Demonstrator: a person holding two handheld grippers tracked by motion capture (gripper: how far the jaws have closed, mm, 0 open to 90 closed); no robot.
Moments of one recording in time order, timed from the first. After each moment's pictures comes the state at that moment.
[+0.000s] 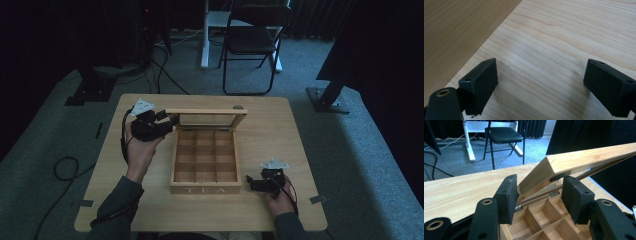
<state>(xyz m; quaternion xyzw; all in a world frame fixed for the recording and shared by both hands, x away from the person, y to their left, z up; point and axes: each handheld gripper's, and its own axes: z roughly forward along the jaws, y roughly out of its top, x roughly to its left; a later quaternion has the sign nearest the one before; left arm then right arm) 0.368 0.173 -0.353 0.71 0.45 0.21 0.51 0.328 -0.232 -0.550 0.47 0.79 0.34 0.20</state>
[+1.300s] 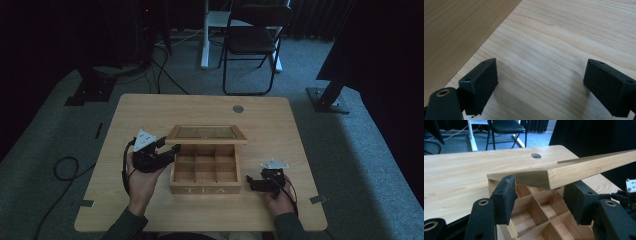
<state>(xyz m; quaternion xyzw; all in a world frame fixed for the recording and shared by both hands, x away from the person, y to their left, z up) 0.304 0.165 -0.397 0.70 0.46 0.21 0.50 0.328 -0.232 -0.550 0.47 0.79 0.34 0.20</state>
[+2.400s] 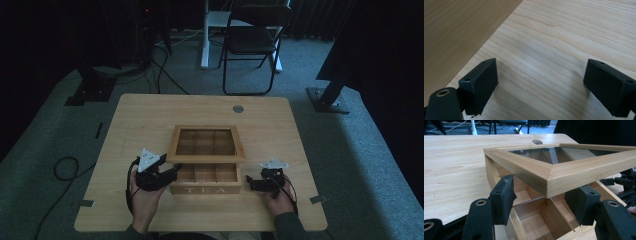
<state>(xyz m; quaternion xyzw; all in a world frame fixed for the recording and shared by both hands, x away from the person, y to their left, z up) 0.275 0.160 -0.438 0.70 0.48 0.21 0.48 0.329 -0.231 -0.550 0.47 0.79 0.34 0.20</state>
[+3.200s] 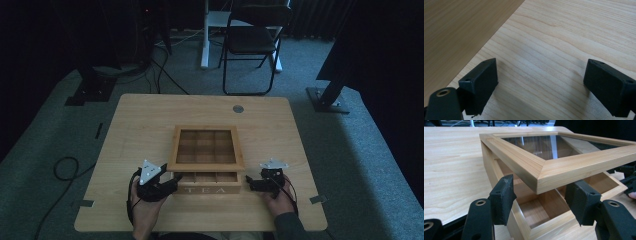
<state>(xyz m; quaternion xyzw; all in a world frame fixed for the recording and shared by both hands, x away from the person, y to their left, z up) 0.255 0.158 -0.463 0.71 0.47 0.21 0.48 0.329 -0.230 -0.550 0.47 0.79 0.34 0.20</state>
